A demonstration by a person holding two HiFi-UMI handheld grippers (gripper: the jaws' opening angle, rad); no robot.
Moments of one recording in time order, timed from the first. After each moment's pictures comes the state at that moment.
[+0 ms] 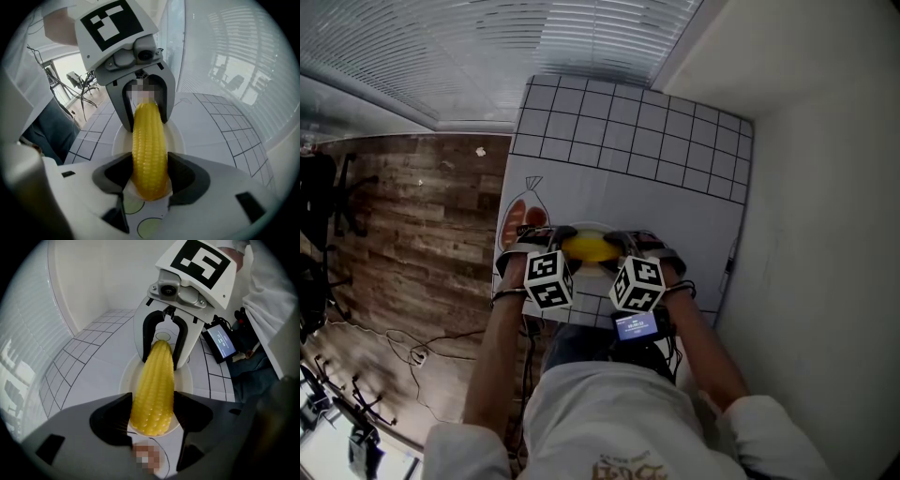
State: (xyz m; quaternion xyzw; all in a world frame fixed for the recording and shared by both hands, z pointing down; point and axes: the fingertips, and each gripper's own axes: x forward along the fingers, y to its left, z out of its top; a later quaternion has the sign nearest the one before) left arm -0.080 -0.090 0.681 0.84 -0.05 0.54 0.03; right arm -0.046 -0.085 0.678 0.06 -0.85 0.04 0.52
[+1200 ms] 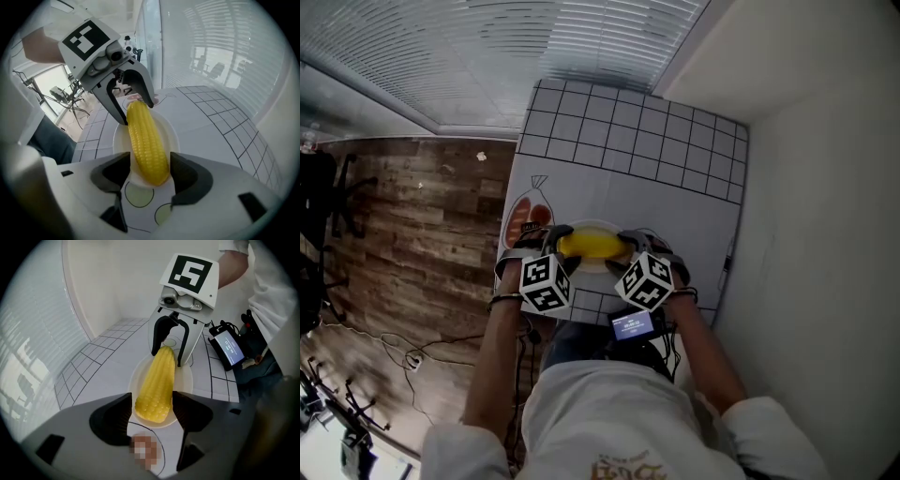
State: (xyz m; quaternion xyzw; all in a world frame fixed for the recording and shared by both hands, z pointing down) left arm -0.092 -0.094 0.664 0.85 -0.12 0.51 0.01; right arm -0.029 -0.086 0.669 0.15 -0.84 0.11 0.51
